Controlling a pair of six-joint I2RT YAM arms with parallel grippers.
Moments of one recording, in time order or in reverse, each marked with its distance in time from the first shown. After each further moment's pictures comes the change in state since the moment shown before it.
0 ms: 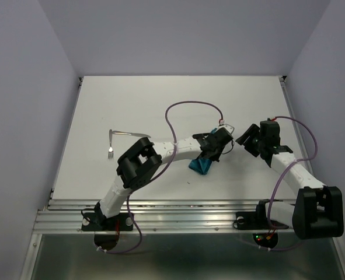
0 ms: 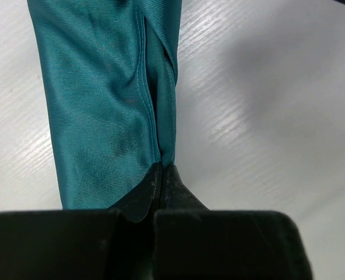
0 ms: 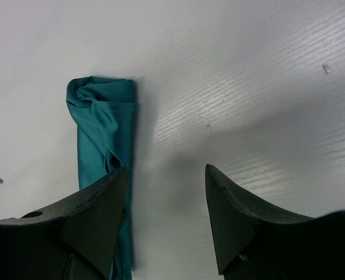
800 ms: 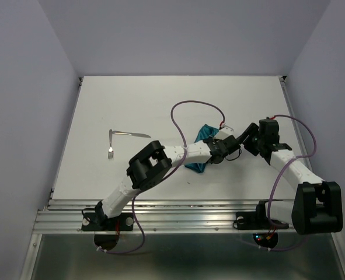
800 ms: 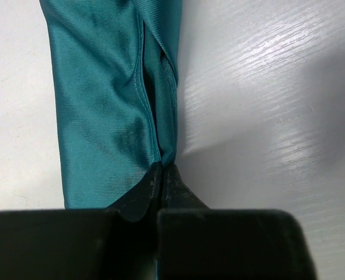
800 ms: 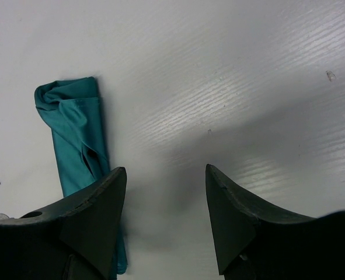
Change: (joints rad) left arm -0.054 0.116 0.132 -0.163 -0.333 -0.092; right arm 0.000 0.035 0.024 0.000 -0.001 -0.008
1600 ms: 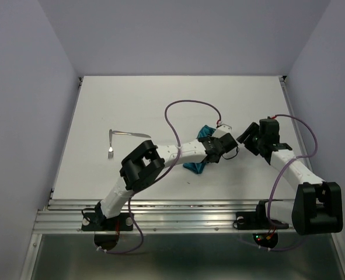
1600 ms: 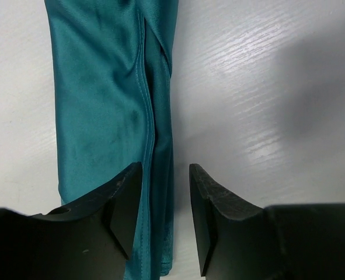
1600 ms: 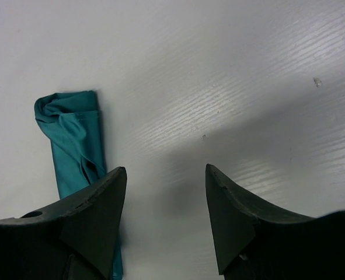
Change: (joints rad) left arm 0.004 -0.115 -0.097 0.038 0.089 -0.037; right arm 0.000 -0.005 0.004 -0.001 0.043 0.000
